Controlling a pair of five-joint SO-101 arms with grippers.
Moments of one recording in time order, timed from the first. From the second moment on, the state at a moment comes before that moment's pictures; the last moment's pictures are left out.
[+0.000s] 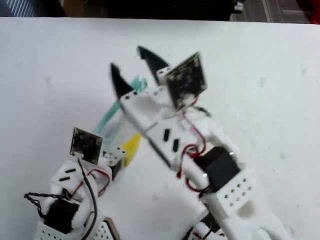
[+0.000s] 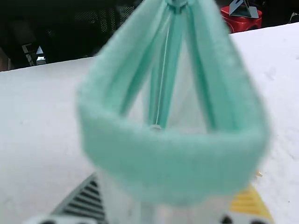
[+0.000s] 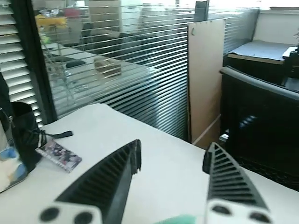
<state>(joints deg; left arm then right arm) 16.2 -105.1 82.5 53.8 3.7 -38.9 -44.5 18.0 37.9 -0.4</state>
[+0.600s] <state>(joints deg) 16.2 -105.1 82.5 53.8 3.7 -10.5 -36.3 20.1 52.7 1.4</state>
